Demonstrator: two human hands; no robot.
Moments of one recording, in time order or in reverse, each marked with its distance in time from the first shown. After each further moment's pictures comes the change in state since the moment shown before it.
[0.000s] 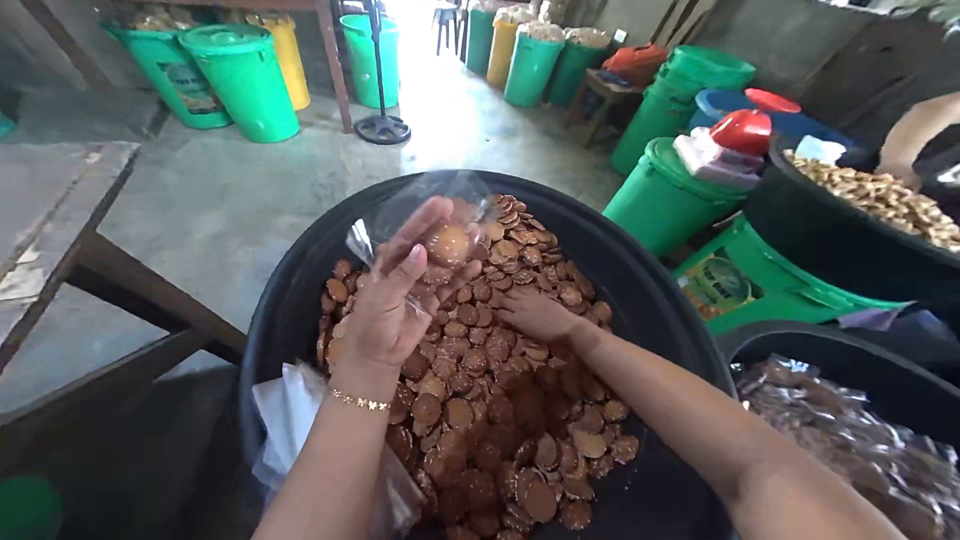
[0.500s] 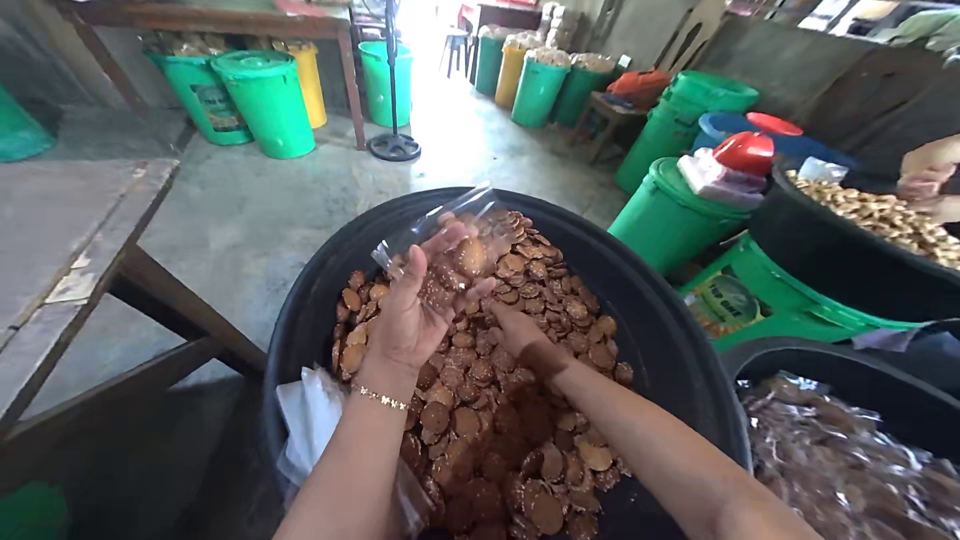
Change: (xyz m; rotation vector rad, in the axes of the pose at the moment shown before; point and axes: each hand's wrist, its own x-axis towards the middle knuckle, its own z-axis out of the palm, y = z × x) left_hand 0.002 -0.003 0.004 -0.062 0.064 -0.045; right_hand 0.022 -0.061 -0.031 0.499 0.051 0.484
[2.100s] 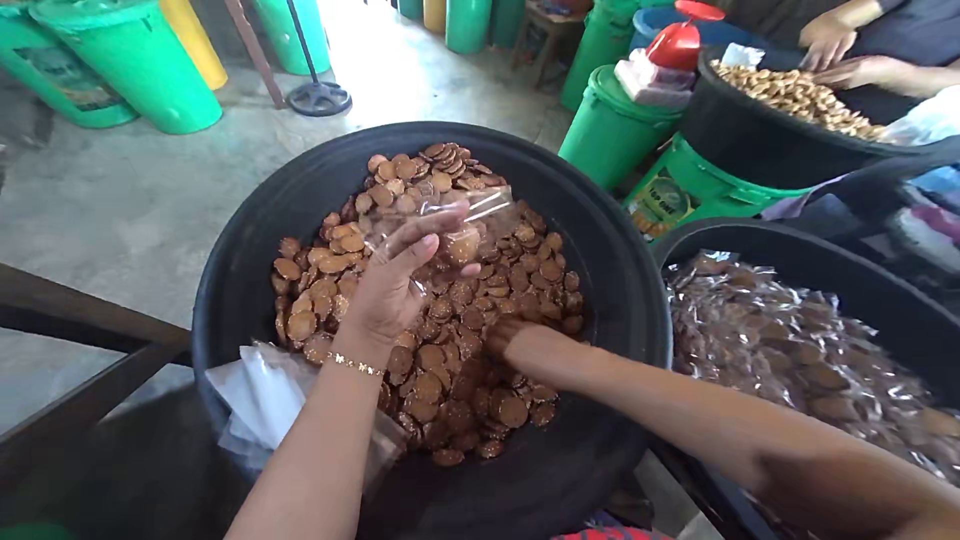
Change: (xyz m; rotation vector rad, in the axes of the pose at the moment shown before) left_hand -0.018 -0.037 0.013 0.248 -0.158 -0.246; right_hand -0.146 0.030 0.042 -0.197 -0.191 -0.274
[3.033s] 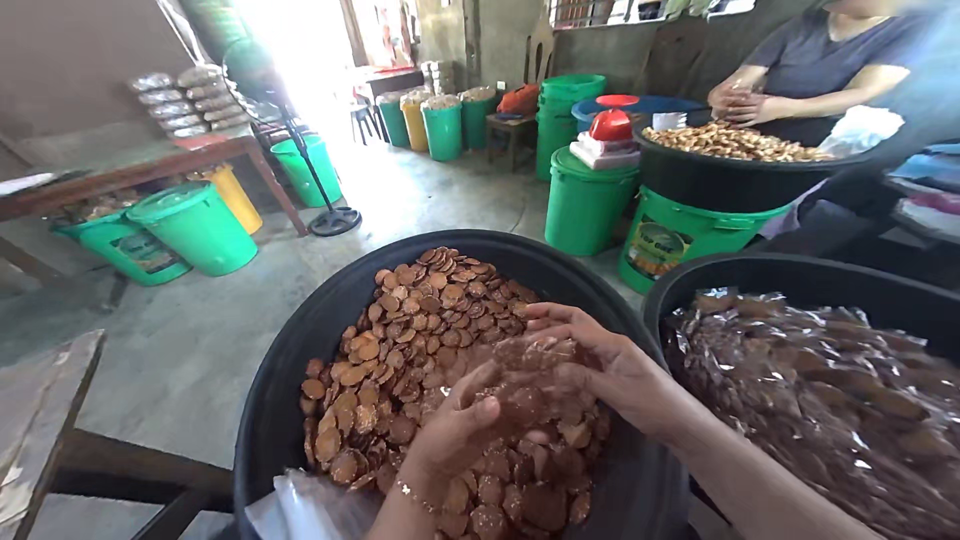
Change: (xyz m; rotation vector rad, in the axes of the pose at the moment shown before) left_hand -0.015 -0.019 0.050 -0.073 -0.371 -0.188; right_hand -0.092 -0.016 -0.061 0.939 1.046 -0.272
